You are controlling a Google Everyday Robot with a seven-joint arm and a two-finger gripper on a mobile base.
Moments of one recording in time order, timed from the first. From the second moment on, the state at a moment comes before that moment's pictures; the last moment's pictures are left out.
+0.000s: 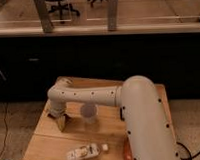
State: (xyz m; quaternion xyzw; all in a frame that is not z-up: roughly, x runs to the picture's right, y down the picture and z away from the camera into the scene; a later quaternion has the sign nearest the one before) arm -0.271 0.204 0.847 -0.30 -0.30 -0.27 0.86
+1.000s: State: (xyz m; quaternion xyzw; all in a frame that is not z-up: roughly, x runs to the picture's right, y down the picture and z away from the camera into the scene) arm -0.228 0.202 0.858 -0.30 -0.30 -0.22 0.88
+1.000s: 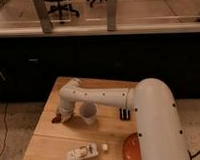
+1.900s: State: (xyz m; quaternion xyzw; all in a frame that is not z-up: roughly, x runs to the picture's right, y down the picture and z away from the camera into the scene) arm -0.229 0.202 0.857 -0.30 -0.30 -0.23 0.88
